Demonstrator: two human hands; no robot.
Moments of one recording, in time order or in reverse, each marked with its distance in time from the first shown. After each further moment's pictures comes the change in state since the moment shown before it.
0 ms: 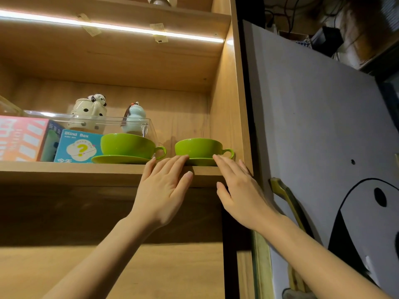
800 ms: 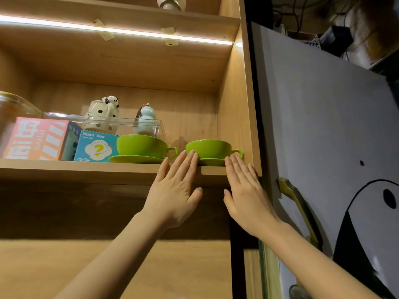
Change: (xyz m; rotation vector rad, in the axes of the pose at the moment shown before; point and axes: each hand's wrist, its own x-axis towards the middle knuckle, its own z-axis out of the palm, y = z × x) left_hand -0.005 -0.006 -0.005 0.263 -0.197 0.072; right_hand -0.007 -0.004 0.015 -0.190 0.024 0.015
